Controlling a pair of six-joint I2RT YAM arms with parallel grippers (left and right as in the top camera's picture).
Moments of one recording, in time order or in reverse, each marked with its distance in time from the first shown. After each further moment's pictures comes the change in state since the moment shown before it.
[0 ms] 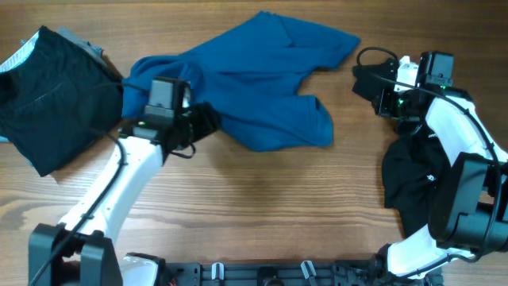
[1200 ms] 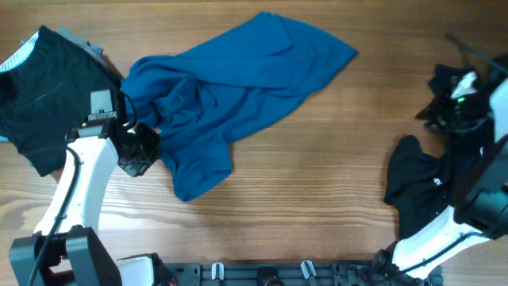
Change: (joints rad) left arm 0.382 -0.011 0.002 -0.372 -0.014 -0.051; right arm -0.286 0.176 0.358 -0.674 -0.070 0.169
